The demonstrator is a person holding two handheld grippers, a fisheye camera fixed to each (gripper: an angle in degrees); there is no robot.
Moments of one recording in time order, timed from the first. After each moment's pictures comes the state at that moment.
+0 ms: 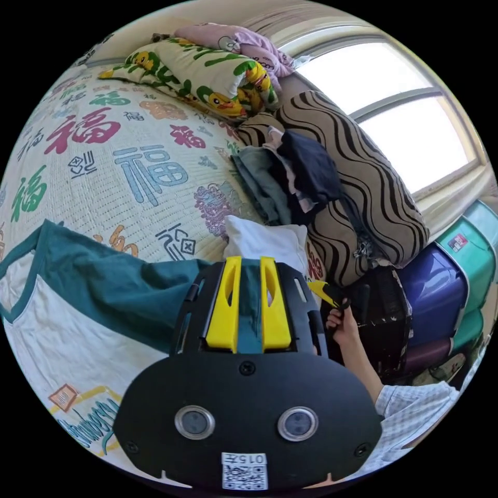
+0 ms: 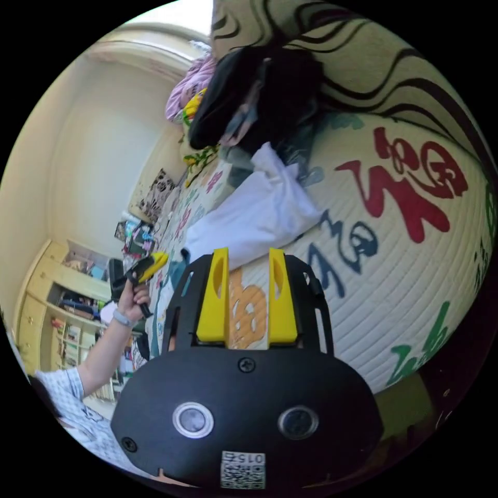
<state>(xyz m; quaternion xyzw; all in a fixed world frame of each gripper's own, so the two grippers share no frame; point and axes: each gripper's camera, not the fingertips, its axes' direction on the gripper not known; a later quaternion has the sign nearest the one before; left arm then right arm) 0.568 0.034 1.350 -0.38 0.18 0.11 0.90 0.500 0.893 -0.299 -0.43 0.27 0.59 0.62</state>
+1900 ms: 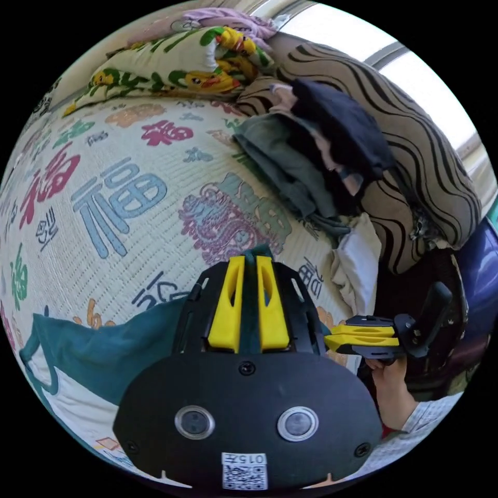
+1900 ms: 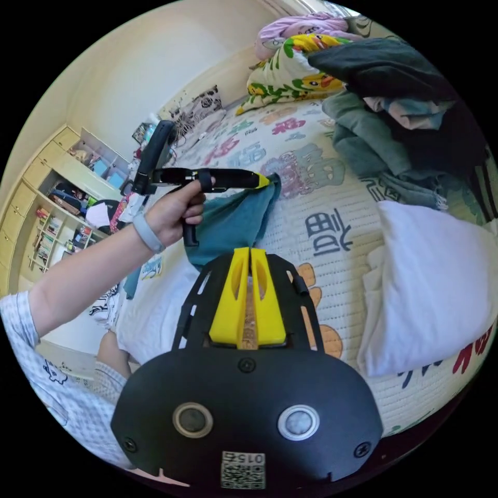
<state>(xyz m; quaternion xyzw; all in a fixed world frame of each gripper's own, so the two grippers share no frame) 0.656 0.074 1.419 -0.42 0.07 0.24 0.87 0.534 0.738 -0.059 -0.59 0.09 0.46 0.66</state>
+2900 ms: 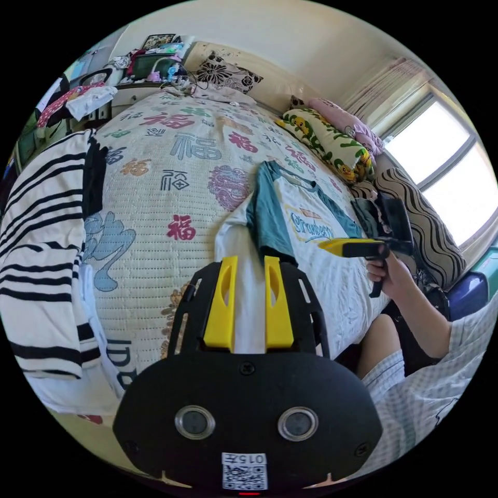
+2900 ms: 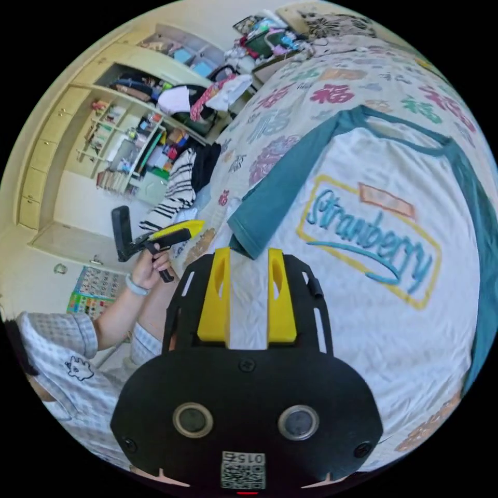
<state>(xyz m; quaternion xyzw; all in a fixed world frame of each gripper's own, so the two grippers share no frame) 0.044 0.165 0.726 -0.22 -0.06 0.02 0.97 0.283 0.505 0.337 -0.66 -0.25 0.41 0.58</state>
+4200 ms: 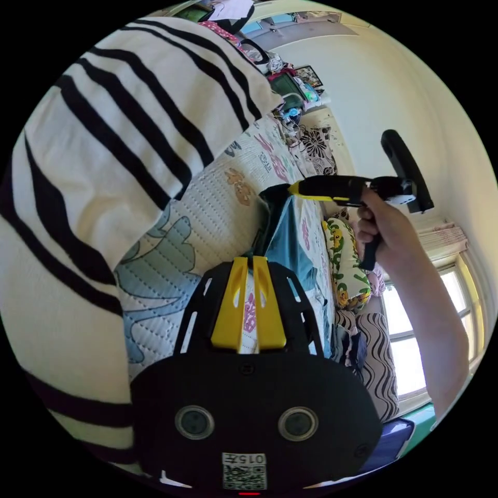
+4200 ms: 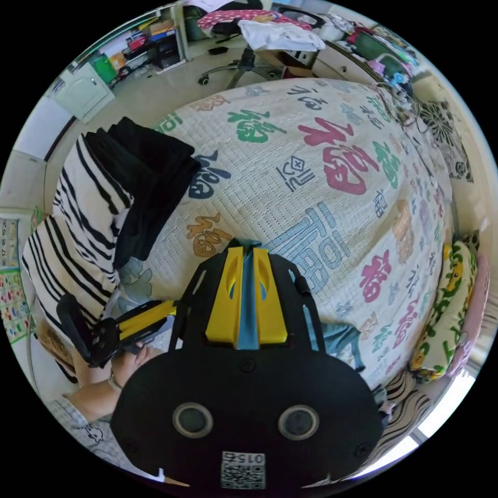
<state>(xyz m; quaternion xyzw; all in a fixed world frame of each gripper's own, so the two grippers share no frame) -0.286 0.184 0.630 -0.02 -0.05 -0.31 0.95 0.047 0.378 0.760 -0.80 -0.22 -0.01 0.55</state>
